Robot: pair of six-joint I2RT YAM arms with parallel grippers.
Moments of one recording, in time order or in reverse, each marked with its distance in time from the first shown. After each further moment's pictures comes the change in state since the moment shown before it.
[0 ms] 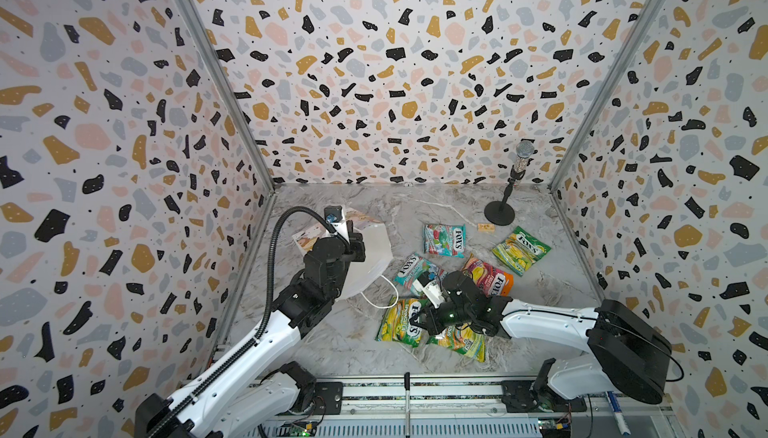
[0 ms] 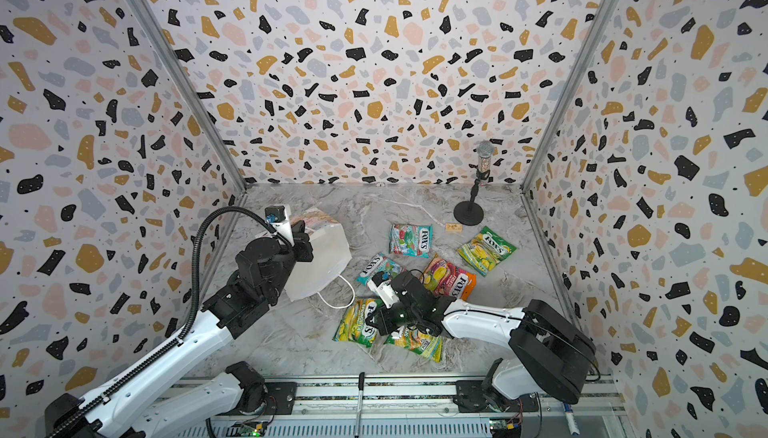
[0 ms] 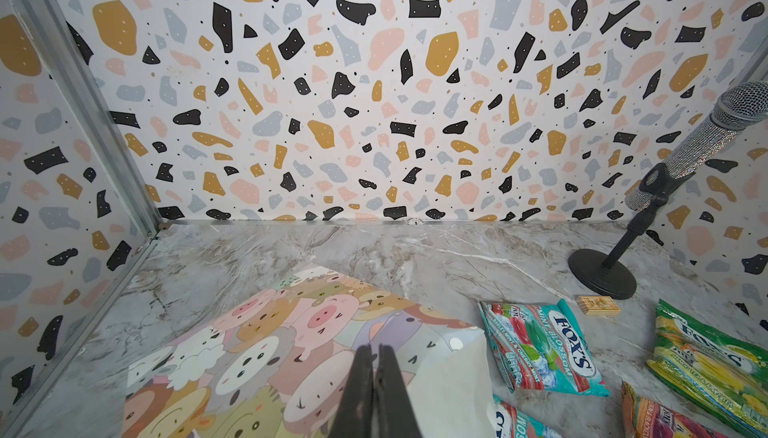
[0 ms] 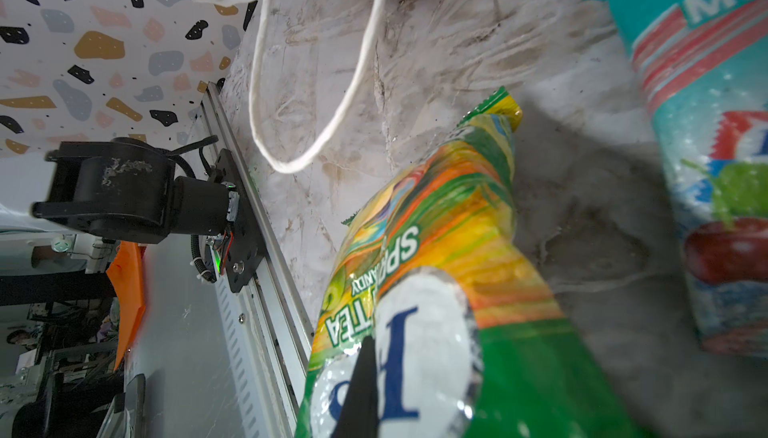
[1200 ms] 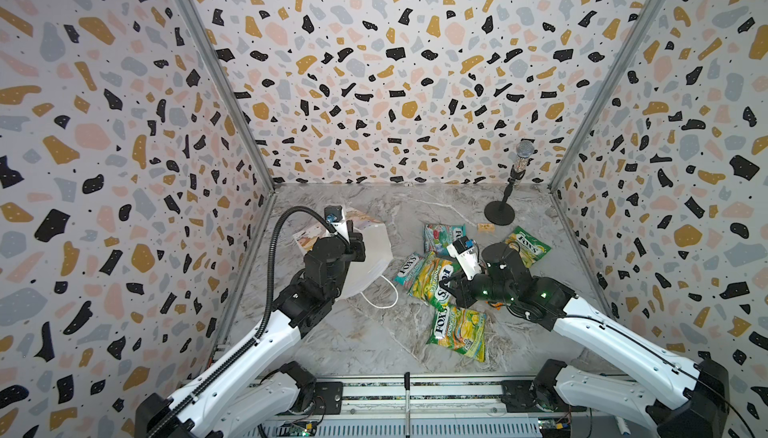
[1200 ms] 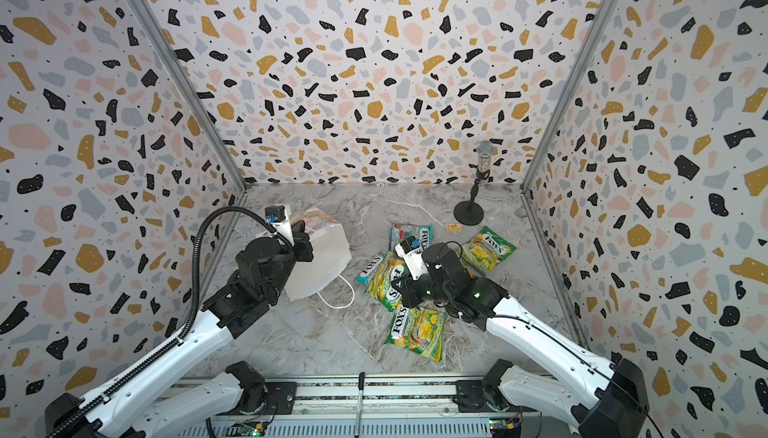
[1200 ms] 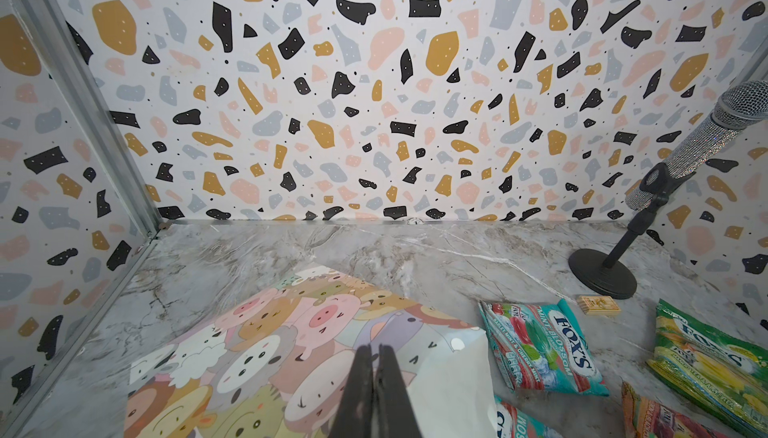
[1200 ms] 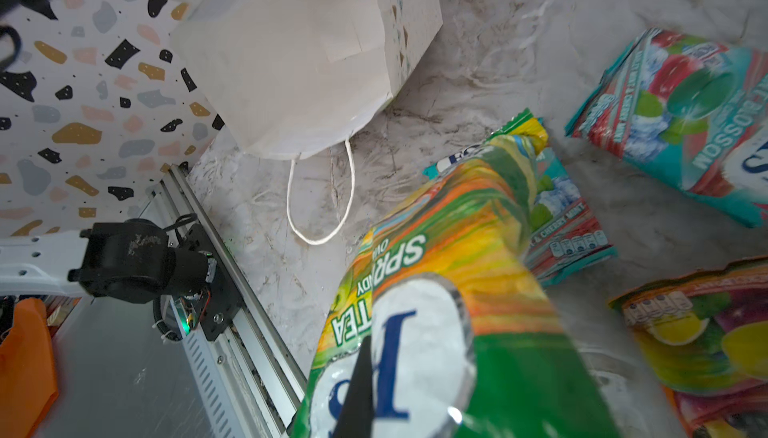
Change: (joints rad) left arm 0.000 0.000 0.000 0.000 0.000 0.000; right arm -0.138 -0.389 0.227 -0.570 0.185 -0.175
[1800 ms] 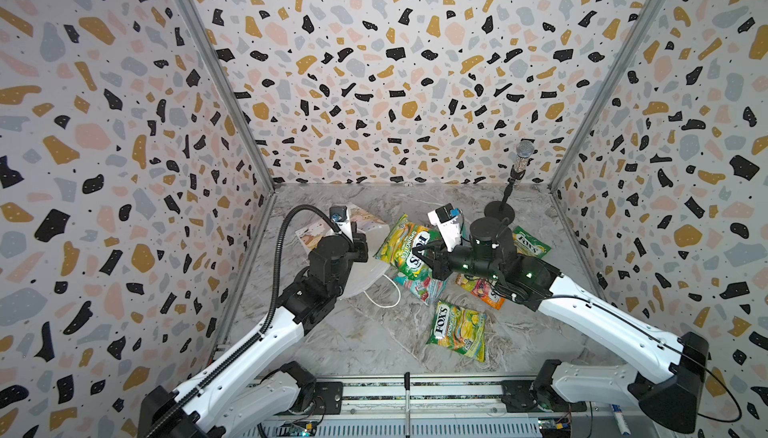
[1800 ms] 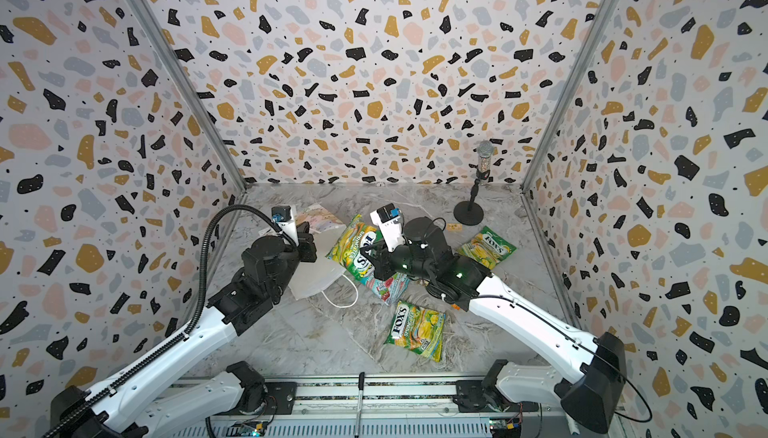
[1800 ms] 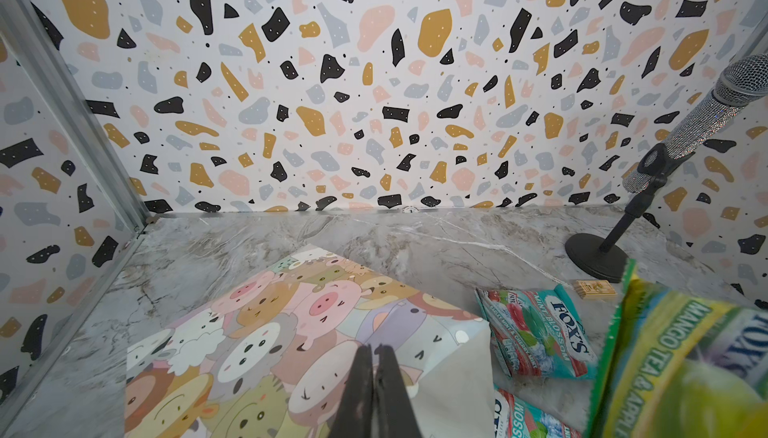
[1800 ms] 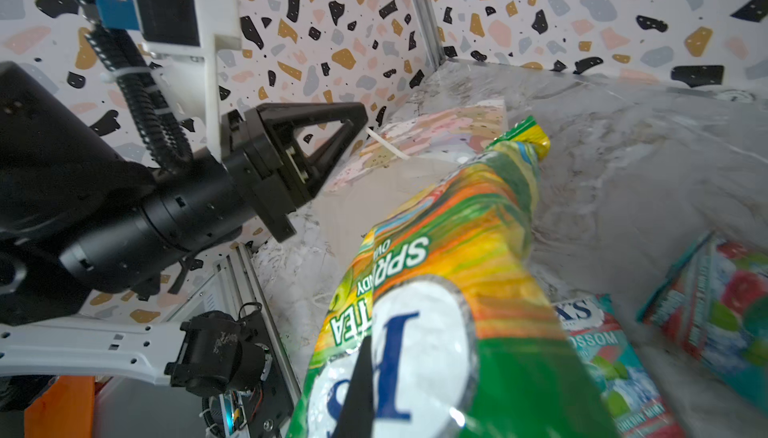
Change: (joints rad) left arm 0.000 0.031 0.000 0.000 0.023 0.000; right arm 0.053 0.141 0.284 0.153 0.060 0.019
